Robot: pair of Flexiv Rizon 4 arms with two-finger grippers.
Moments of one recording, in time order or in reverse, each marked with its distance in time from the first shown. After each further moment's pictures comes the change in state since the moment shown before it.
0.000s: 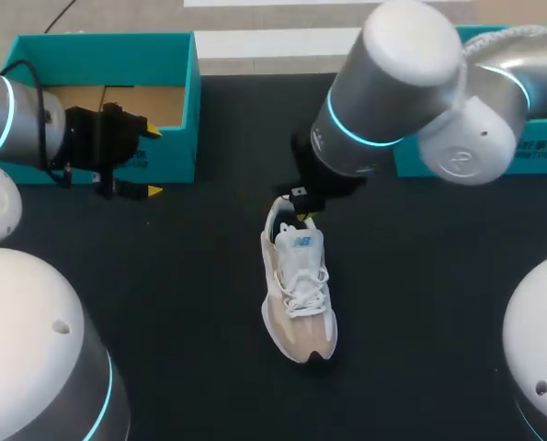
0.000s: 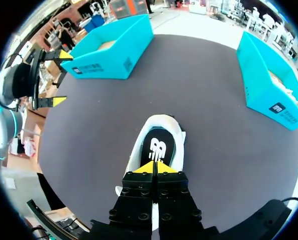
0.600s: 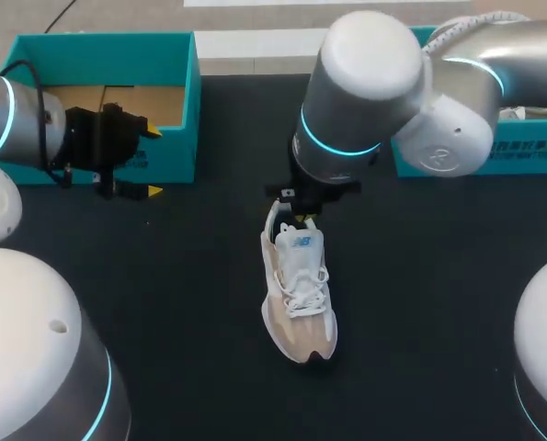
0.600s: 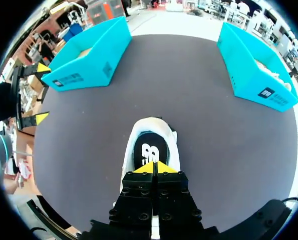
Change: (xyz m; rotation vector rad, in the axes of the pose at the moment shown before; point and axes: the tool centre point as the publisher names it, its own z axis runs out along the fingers) left arm 0.000 0.001 0.001 0.001 -0.001 0.000; right arm -0.003 0.004 0.016 -0.020 -0.102 0.153
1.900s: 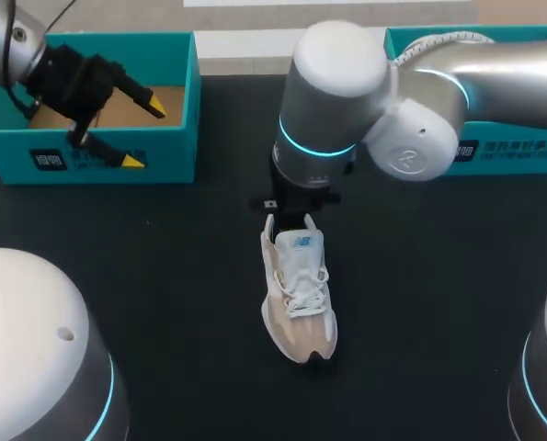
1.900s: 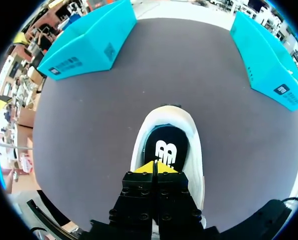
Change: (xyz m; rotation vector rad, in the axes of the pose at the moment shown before) left arm -0.020 -0.037 -0.044 0.193 0.359 0.161; right arm 0.019 -0.012 0.036 0.117 0.019 -0.028
